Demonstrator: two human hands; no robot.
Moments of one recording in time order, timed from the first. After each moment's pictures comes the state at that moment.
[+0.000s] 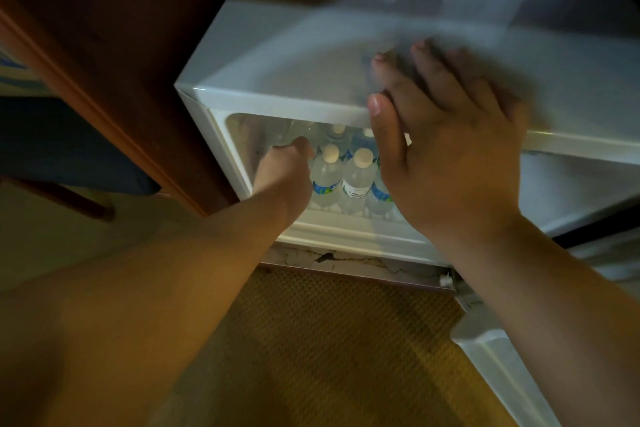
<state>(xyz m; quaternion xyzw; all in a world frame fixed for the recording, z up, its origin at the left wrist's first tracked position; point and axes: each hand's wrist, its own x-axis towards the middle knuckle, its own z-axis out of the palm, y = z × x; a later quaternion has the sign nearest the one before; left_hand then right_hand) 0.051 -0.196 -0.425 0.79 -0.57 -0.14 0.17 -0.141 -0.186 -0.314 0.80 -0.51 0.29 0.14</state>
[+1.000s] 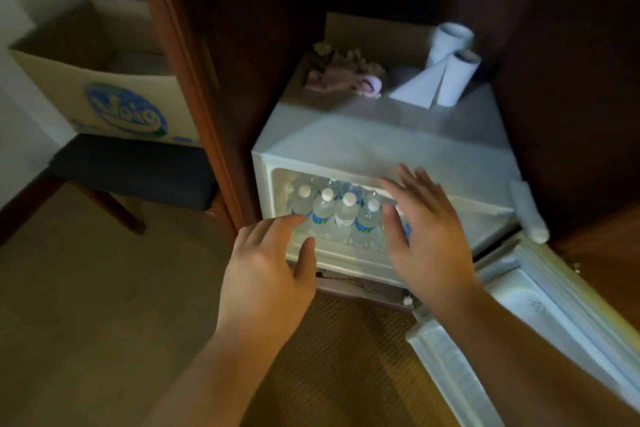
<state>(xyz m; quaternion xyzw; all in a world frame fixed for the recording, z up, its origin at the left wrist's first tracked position) -0.005 0.025 -0.244 0.74 -0.56 -0.03 0.38 -0.192 -0.086 -0.229 0.82 -0.49 0.29 -0.07</state>
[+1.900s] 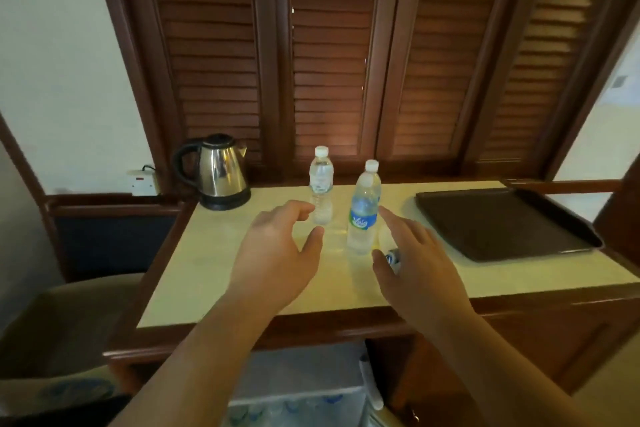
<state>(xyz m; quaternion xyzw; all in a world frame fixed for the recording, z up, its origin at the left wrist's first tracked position) -0.103 -0.120 0.272 0.60 -0.68 -0.07 0.41 -0.314 -0.113 0.262 0.72 -0.63 0.29 -0.05</state>
